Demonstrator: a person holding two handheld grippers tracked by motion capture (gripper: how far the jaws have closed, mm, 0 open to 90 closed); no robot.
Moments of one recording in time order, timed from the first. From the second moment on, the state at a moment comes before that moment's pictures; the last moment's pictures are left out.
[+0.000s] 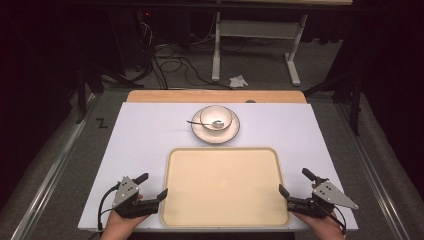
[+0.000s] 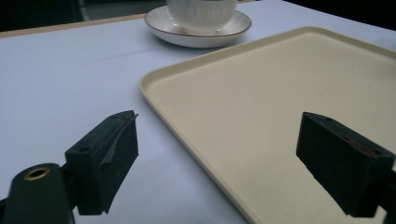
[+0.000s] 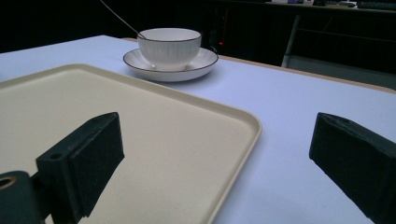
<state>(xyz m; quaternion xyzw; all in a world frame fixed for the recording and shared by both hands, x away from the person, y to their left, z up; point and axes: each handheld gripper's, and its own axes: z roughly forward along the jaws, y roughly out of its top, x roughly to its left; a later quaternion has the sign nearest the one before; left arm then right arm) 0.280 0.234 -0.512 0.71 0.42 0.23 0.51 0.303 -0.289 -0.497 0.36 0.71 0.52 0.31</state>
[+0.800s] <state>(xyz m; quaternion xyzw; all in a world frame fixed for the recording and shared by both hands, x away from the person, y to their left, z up) 0.284 0.228 -0.513 0.72 0.42 0.23 0.51 0.304 -0.292 -0.497 0.35 0.71 0.53 0.31</state>
